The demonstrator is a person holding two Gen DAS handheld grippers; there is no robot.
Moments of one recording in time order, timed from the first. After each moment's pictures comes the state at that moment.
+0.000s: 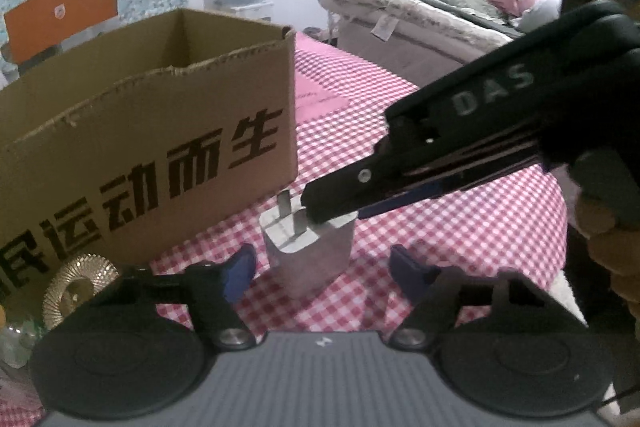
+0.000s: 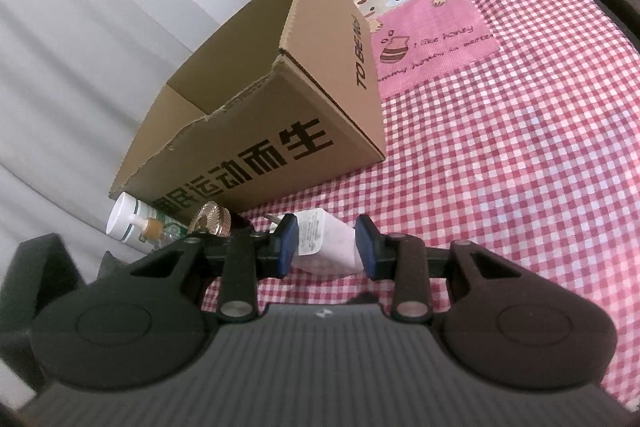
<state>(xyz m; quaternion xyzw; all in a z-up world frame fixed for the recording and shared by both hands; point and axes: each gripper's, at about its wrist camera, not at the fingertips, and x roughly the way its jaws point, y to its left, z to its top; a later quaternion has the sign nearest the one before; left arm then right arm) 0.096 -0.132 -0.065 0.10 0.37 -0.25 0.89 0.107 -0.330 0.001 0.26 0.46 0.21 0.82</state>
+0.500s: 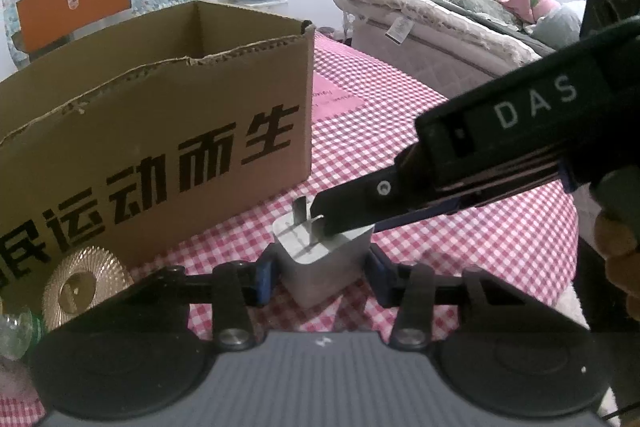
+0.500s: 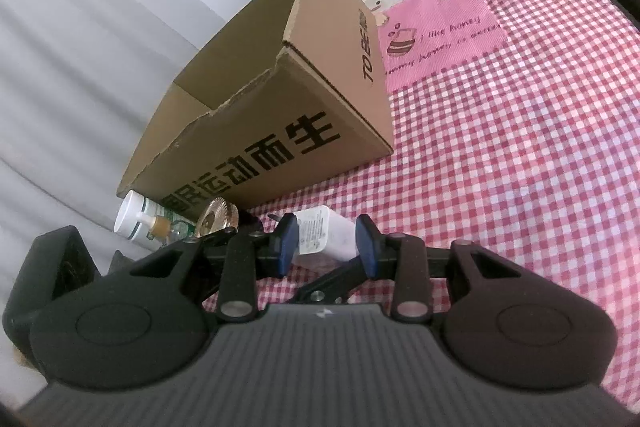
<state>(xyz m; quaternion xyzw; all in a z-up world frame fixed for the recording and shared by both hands) 0.101 -0.126 -0.066 0.09 0.37 -0.24 0.89 0.105 -0.329 -0.002 0.27 0.47 0.22 0.81</state>
